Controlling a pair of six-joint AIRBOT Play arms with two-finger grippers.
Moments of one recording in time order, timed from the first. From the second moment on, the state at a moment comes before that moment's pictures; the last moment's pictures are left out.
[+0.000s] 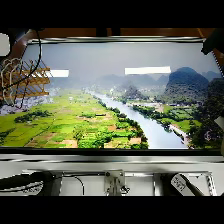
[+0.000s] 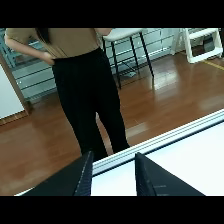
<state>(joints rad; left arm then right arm) -0.24 -1.42 1.82 1.35 -0.40 -1.12 -0.72 -1.10 1.88 -2.82 1.03 2.02</state>
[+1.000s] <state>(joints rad) -0.34 -1.42 1.82 1.35 -0.40 -1.39 -1.13 -1.40 1.88 -2.83 0.61 2.42</state>
